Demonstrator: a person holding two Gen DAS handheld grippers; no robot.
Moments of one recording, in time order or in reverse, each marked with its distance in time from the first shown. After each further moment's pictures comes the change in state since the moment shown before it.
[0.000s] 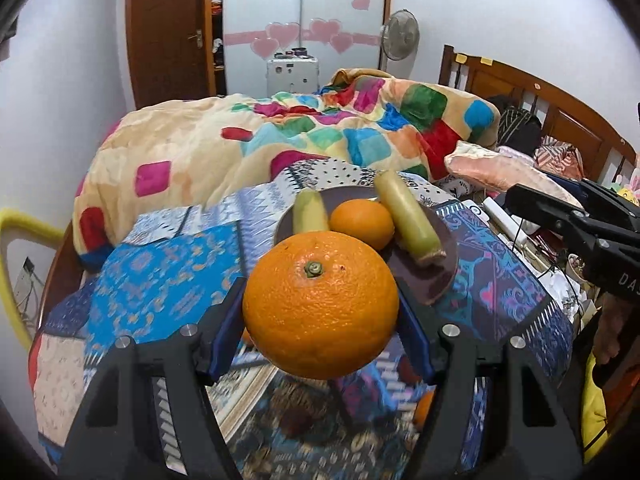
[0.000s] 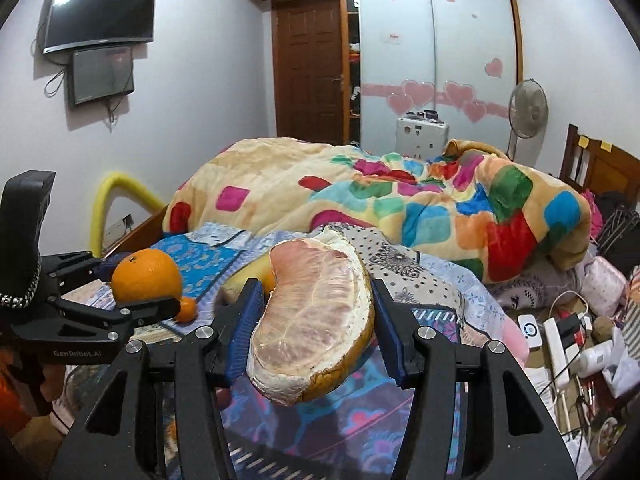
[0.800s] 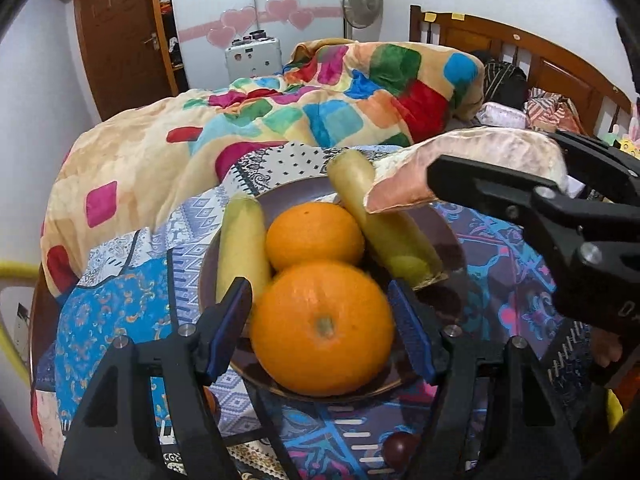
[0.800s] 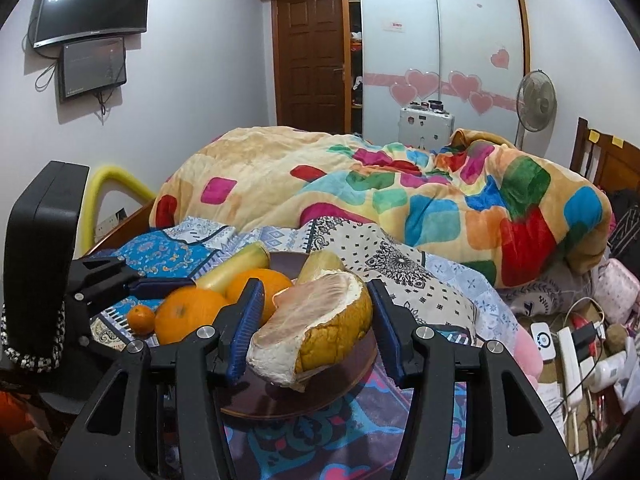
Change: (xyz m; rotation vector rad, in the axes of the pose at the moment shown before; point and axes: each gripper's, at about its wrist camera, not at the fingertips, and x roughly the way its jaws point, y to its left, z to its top) left arm 0.076 -0.040 0.020 0.148 0.065 -0.022; right arm 0.044 -0.020 0.003 -0.012 0.022 0.017
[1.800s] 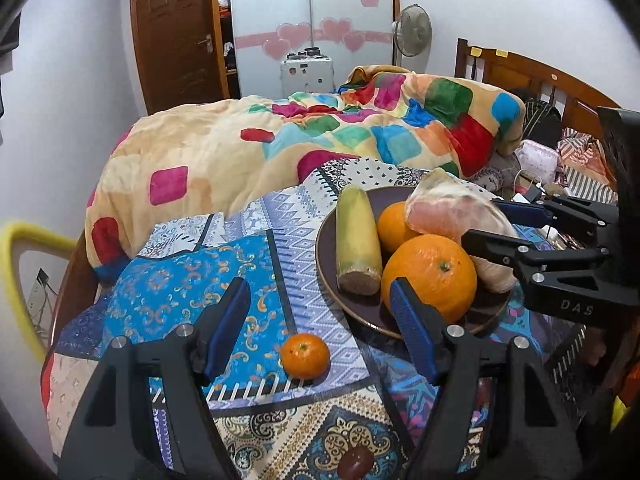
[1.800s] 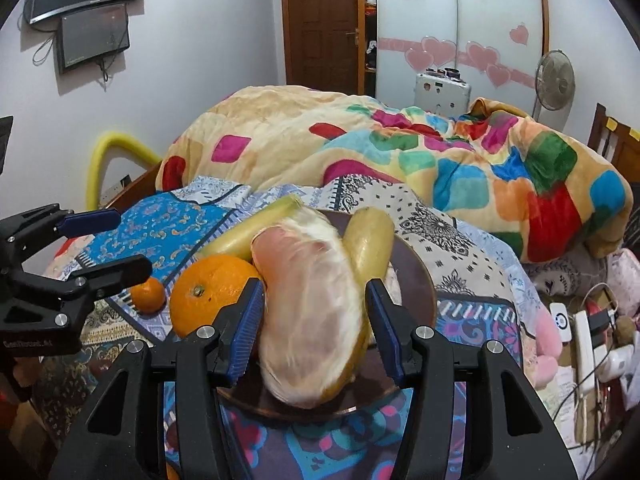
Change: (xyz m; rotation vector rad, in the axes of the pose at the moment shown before) left arm -0.051 0.067 -0.033 -0.123 -0.073 0.103; right arm 0.033 0.026 -0.012 -0.021 0.146 0.025
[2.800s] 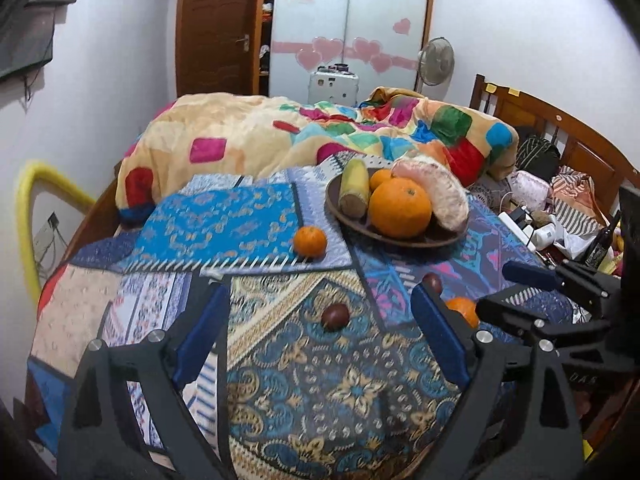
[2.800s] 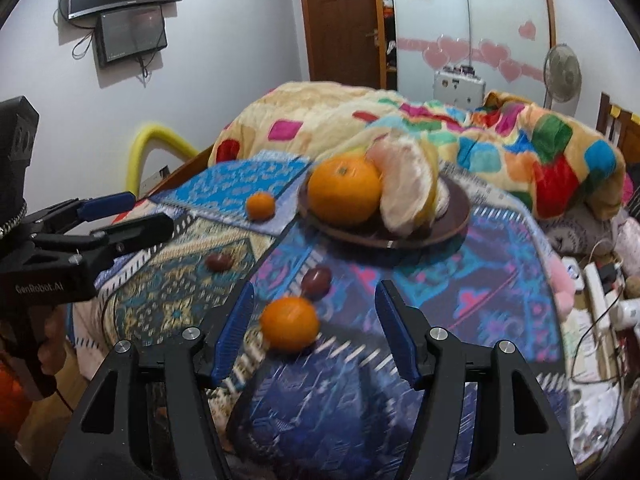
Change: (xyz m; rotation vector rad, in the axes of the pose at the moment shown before) left arm -0.095 0.001 -0.089 -0.174 -0.058 0.016; right arm -0.071 0.056 -0.080 0.013 0.003 0.090
